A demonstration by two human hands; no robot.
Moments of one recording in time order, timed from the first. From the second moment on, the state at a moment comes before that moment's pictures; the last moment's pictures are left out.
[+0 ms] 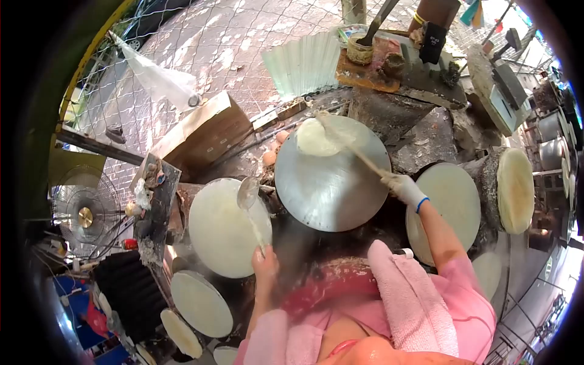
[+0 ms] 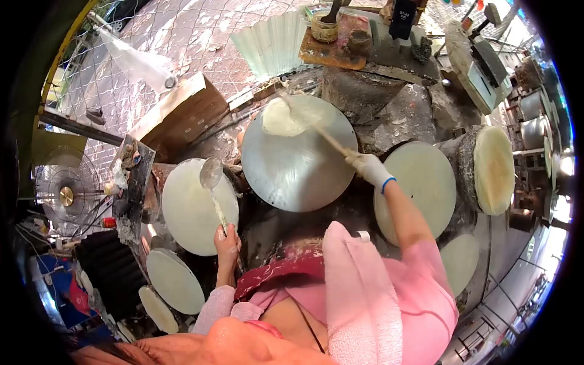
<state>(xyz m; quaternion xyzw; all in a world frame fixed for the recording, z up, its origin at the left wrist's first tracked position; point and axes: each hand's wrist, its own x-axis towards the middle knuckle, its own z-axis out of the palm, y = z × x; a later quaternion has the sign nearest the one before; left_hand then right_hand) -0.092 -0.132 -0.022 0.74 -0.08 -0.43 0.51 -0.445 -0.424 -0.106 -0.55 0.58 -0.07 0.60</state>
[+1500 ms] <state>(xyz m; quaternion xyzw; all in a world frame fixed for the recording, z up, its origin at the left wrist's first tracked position) -0.081 -0.176 -0.075 0.89 -0.40 -0.17 0.14 -0.463 -0.523 -0.086 -0.69 0.41 -0.04 0.60</state>
